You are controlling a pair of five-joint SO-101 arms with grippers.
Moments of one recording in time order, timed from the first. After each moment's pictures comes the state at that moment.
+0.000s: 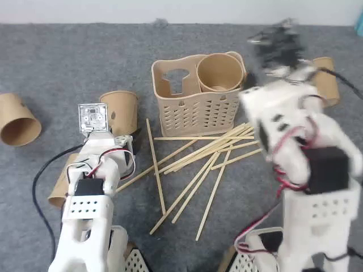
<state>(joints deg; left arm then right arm) -8.1 -53.1 77.8 28.7 6.2 -9.7 -36.8 -4.6 76.7 16.1</state>
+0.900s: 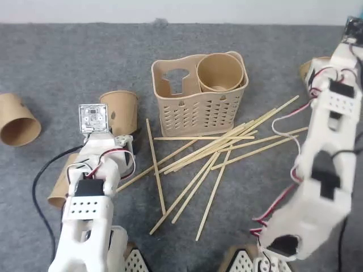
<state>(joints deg) -8.1 -53.1 78.5 26.9 5.8 15.6 23.5 -11.7 32.9 1.2</state>
